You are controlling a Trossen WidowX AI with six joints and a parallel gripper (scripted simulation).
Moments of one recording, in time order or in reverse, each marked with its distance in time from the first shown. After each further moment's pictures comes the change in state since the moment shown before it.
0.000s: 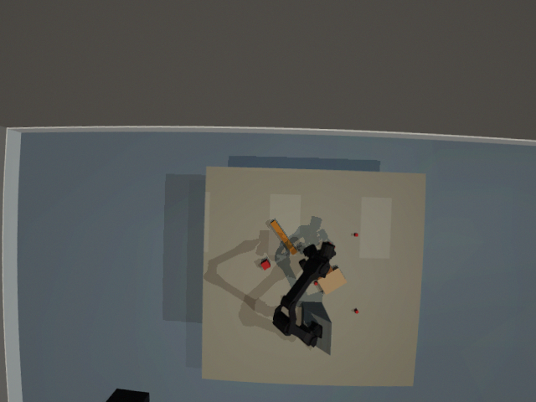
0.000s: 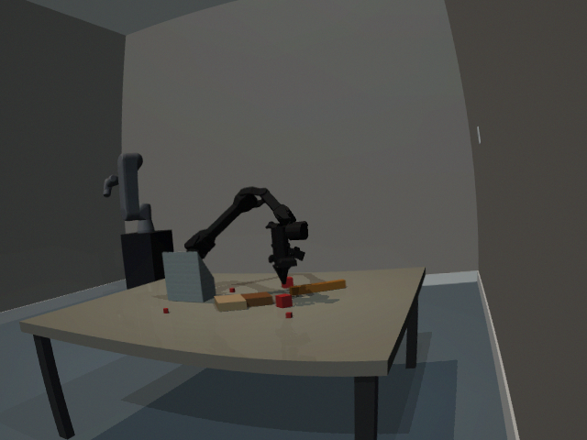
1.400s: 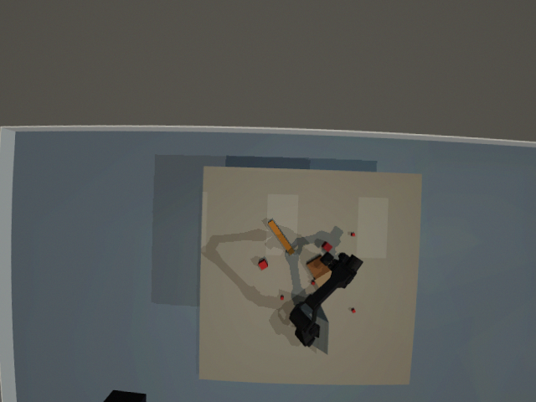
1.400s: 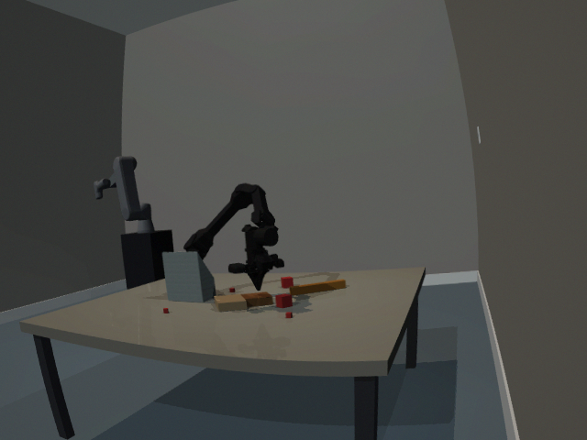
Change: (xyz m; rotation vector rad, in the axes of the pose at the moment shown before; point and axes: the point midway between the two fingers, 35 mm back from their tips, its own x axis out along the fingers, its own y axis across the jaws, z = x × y) arm -0.002 -0.072 -0.105 1.285 0.011 -0.008
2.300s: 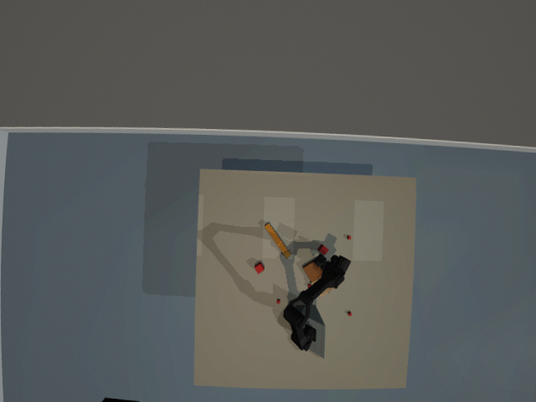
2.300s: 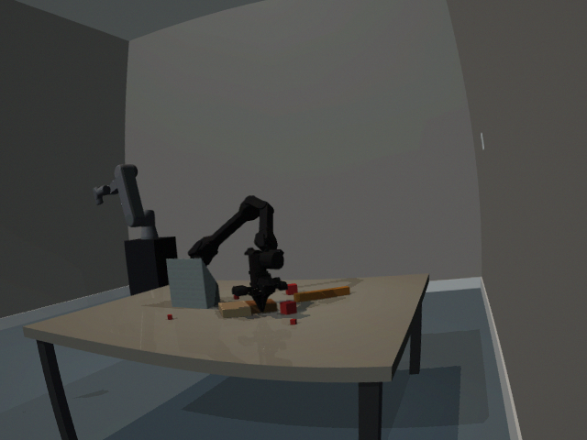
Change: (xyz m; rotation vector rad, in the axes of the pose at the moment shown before) arm 0.056 -0.004 -0.011 0.058 0.000 -0.003
